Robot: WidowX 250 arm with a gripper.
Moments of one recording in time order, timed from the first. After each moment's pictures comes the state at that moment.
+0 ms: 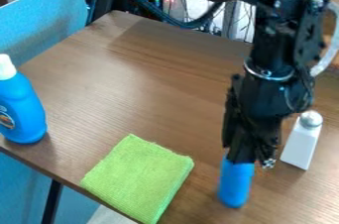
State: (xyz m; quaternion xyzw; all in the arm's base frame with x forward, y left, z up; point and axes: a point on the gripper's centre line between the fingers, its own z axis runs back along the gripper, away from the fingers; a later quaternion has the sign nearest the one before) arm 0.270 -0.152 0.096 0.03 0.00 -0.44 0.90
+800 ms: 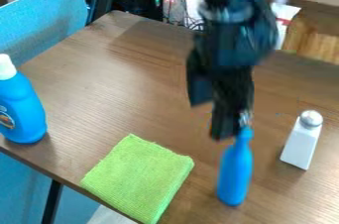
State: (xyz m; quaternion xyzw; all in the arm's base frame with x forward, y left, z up) arm 0.258 -0.114 0.152 -0.01 -0.04 -0.36 0.93
